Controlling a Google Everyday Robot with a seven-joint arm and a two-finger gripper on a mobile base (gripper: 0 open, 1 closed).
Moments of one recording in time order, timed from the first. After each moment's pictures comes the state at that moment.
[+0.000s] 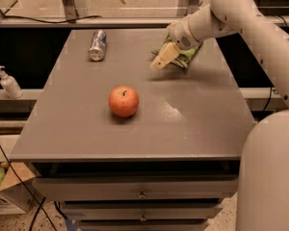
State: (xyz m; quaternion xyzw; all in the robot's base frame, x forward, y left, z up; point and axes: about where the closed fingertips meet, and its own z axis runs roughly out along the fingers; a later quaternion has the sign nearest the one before) arm 0.760 -0.064 0.861 -0.55 0.72 0.16 0.40
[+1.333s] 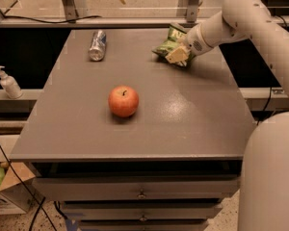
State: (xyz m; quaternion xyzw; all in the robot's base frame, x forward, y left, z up) arm 0.769 -0.120 0.829 -0.48 0.78 0.15 0.37
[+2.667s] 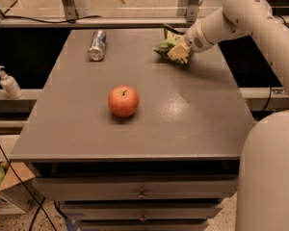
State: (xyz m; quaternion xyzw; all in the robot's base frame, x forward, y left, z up) arm 0.769 -0.120 0.841 -0.48 0.78 0.15 0.37
